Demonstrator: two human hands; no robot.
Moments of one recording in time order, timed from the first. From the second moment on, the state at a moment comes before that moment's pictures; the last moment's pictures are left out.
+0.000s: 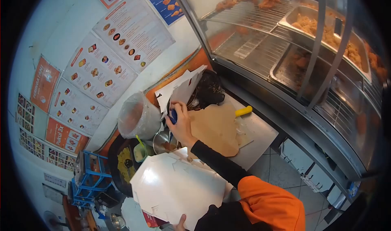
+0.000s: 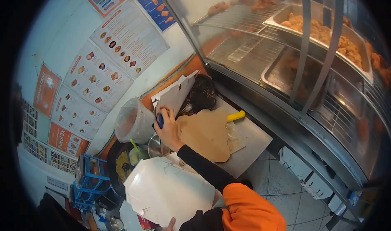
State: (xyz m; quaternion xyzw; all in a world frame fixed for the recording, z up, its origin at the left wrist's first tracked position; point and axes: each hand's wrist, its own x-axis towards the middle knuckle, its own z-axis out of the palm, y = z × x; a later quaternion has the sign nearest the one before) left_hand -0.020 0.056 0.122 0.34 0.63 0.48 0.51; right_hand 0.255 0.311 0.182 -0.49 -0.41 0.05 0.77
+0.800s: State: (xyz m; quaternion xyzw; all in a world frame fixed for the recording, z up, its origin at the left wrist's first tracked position) left_hand -0.016 0.021 0.070 0.26 0.64 0.53 0.49; right_hand 0.403 0.388 0.205 -0.54 -0.82 -0.17 0.12
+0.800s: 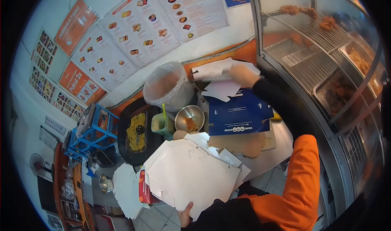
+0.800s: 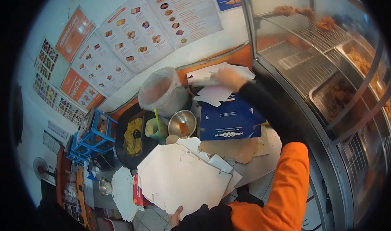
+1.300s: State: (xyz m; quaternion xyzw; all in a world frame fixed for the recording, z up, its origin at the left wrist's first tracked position) left_hand -0.057 0.001 0.062 0.19 0.62 0.61 0.46; right_hand 0.492 0.396 0.280 -0.45 -0.79 -0.08 0.41
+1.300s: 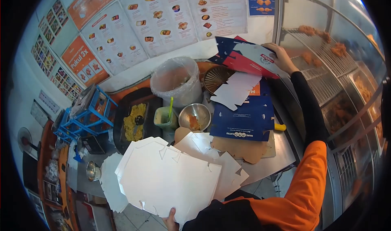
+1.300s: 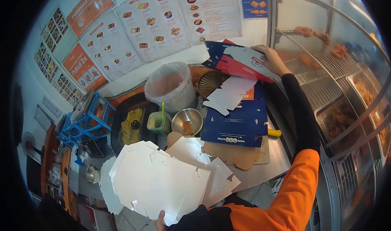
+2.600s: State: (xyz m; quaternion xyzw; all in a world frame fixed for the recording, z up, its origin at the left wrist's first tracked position) left_hand -0.037 -0.011 0.078 0.20 0.66 0.55 0.47; right_hand 0.299 0.455 0.120 -0.68 -0.69 -0.14 0.22
